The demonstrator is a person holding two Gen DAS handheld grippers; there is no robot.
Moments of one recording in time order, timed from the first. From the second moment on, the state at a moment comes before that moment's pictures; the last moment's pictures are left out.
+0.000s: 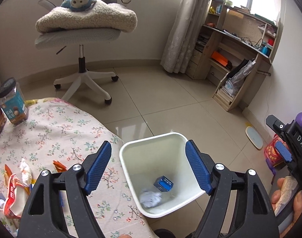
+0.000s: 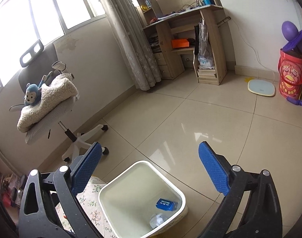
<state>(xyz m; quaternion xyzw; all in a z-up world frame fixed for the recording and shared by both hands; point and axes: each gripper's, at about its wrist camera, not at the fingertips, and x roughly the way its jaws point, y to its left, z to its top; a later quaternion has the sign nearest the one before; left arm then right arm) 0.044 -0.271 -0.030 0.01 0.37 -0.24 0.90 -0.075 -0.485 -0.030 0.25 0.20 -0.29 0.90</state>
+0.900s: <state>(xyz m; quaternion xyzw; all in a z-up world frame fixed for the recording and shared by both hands) 0.048 -0.090 -0.024 0.00 0.31 -0.02 0.95 0.000 -0.286 -0.028 0.07 0.25 -0.19 0.95</state>
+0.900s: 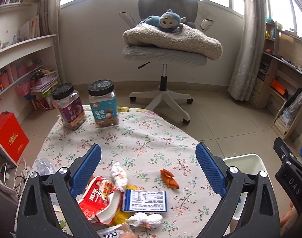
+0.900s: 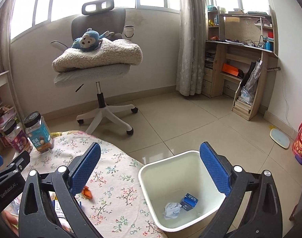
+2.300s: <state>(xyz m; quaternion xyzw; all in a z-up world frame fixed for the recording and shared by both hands) 0.026 0.109 -0.179 -0.09 0.67 -0.03 0.74 0.104 -0.129 -0.135 0.12 0.50 0.07 0.85</state>
